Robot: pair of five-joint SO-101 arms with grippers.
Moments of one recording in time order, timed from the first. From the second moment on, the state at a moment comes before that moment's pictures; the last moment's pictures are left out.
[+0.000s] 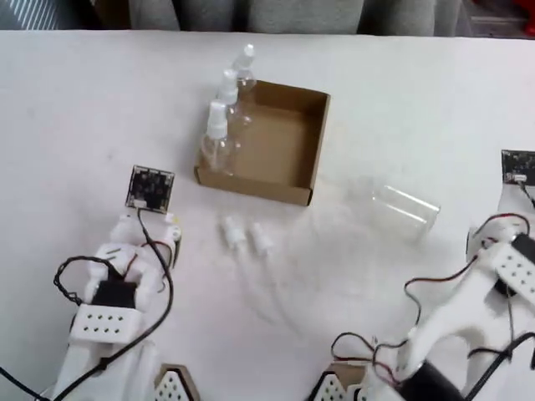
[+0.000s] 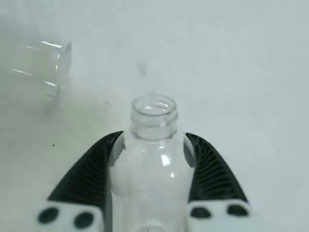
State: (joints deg) left arm -1.3 -60.8 84.9 27.3 -5.9; right arm 40.0 -28.2 44.0 48.1 34.9
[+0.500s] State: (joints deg) left arm 14.2 -60.8 77.5 43.9 7.3; right arm 39.0 -39.3 54.4 45.5 34.2
